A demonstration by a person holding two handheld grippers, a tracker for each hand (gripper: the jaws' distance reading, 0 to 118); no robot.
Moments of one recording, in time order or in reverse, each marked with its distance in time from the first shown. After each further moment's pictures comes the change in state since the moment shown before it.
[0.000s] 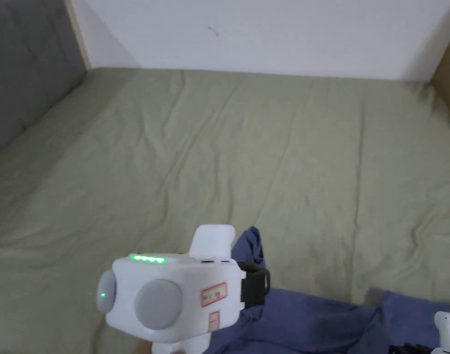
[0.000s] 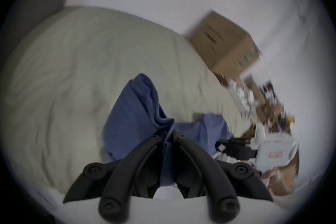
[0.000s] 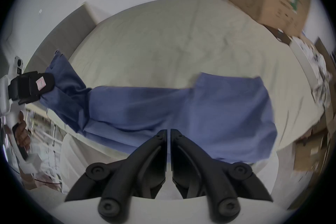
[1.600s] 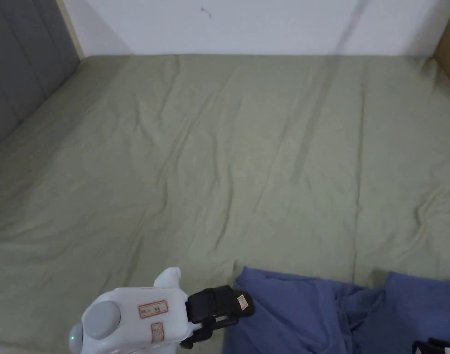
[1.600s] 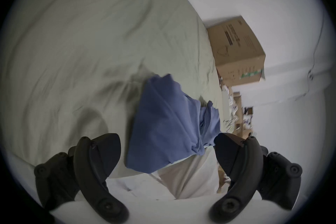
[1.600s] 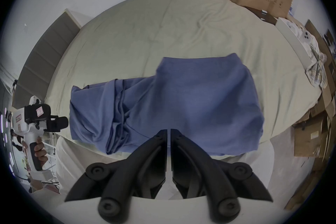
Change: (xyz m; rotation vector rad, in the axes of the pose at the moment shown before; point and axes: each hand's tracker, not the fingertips) left arm -0.142 -0.089 -0.011 -0.077 -0.201 0.651; right arm -0.002 0.001 -0.006 -0.066 -0.037 -0.015
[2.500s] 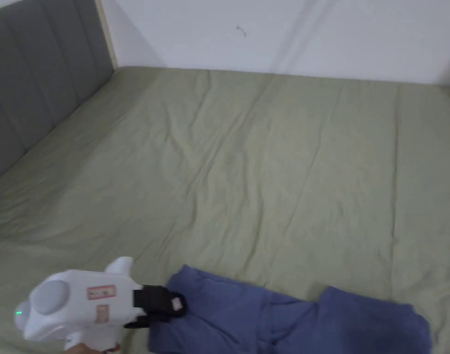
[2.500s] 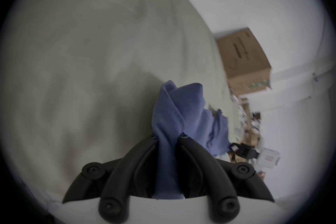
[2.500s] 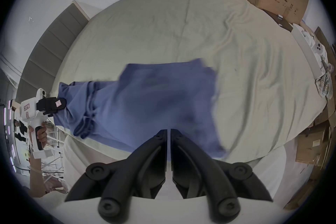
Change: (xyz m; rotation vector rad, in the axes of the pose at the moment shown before) left arm -0.066 0.080 0.099 0.106 0.209 -0.067; right arm -0.042 0.016 -0.011 -0.041 0.063 0.029
